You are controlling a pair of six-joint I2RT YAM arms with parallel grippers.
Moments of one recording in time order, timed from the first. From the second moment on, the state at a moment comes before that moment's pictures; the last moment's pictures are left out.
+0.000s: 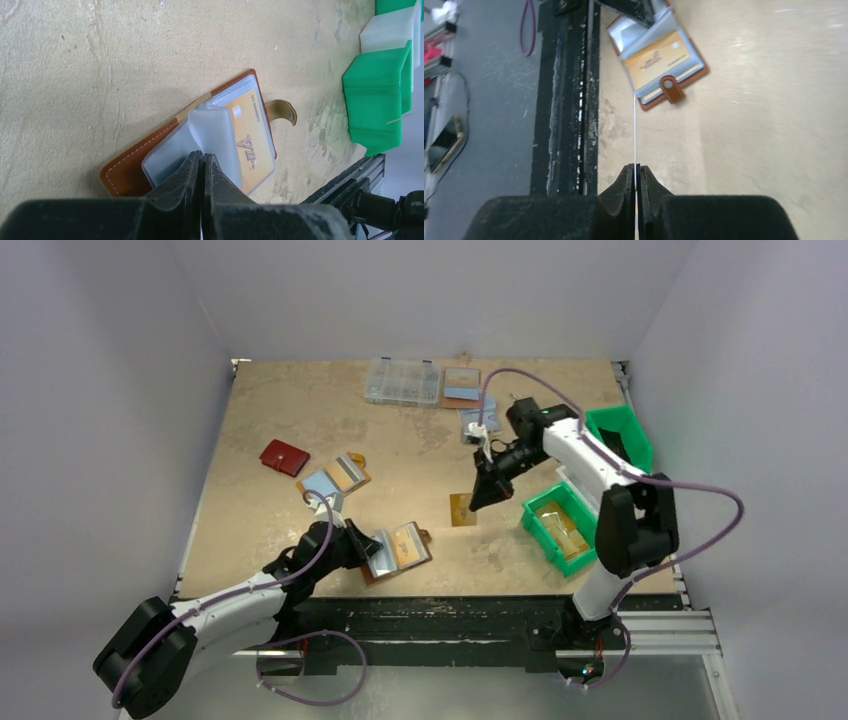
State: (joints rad) left arm -0.67 0.90 0.08 0.27 -0.04 -0.94; right arm 0.37 1.75 1.34 -1.15 -1.02 -0.94
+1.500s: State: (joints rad) left arm -0.67 0.93 0.13 0.25 -0.01 -0.80; right arm -0.14 1.52 1.28 -1.40 -0.41 -1.09
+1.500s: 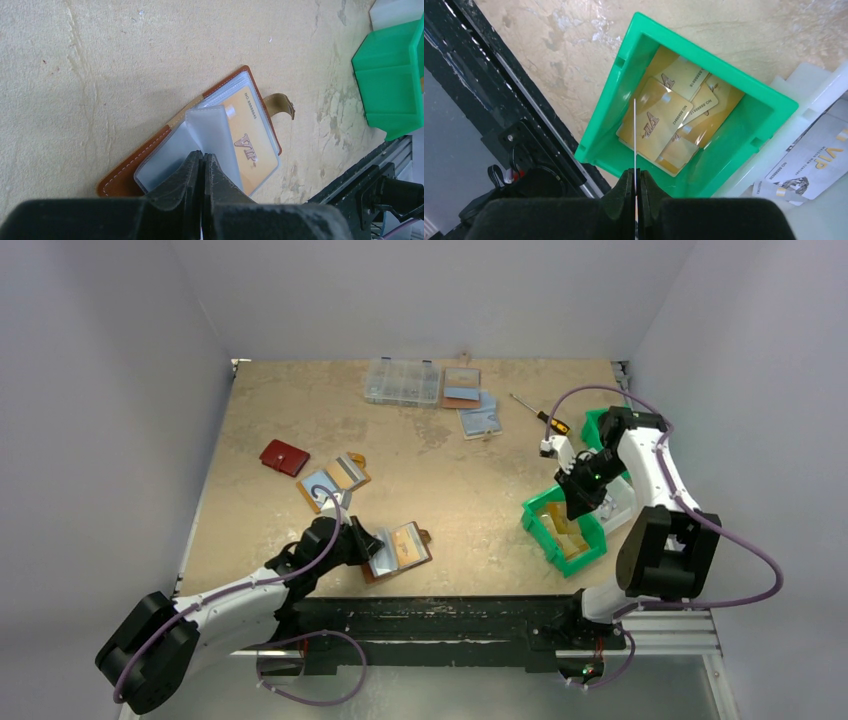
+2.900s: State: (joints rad) left arm -0.67 0.92 0.13 0.25 0.00 -0.80; right arm -0.11 1.63 1.22 -1.25 -0.36 -1.02
